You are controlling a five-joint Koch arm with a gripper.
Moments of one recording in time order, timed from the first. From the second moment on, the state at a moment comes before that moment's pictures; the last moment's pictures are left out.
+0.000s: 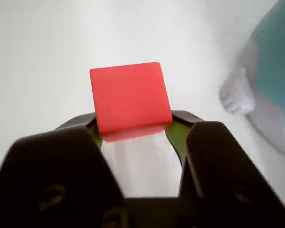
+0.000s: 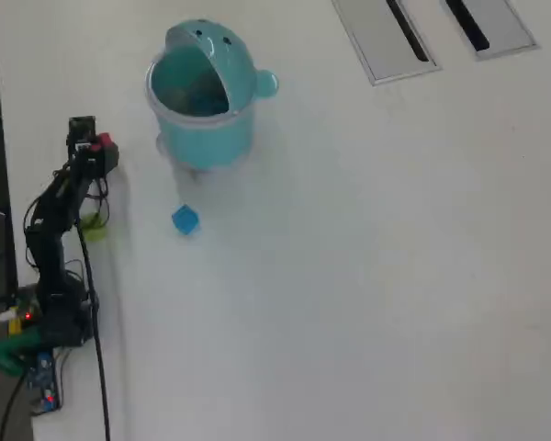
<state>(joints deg) -68.8 70.8 92.5 16.1 -97.9</state>
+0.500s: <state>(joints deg) -62.6 84.8 94.8 16.2 -98.1</state>
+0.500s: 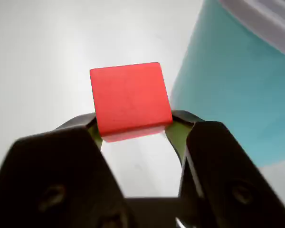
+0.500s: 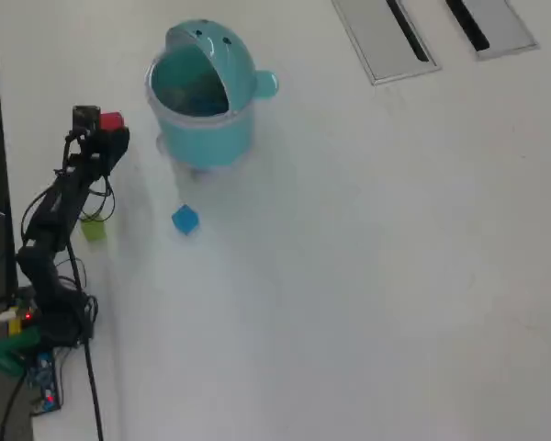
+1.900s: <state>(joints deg) -47.8 47.1 14.9 40.7 -99.4</state>
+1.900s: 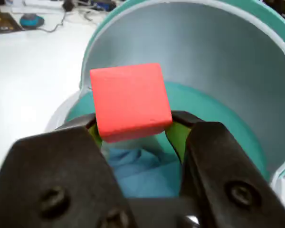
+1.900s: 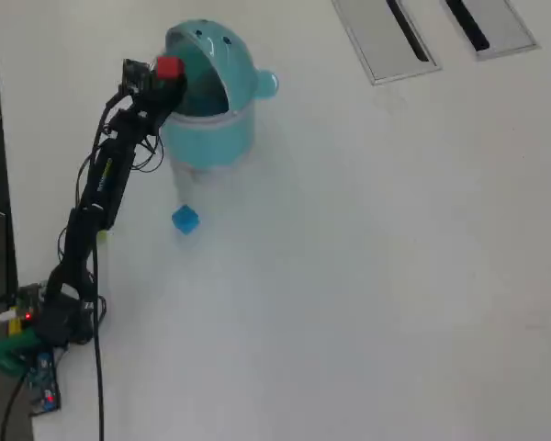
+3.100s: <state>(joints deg) -50.4 42.5 -9.1 77.4 -98.7</state>
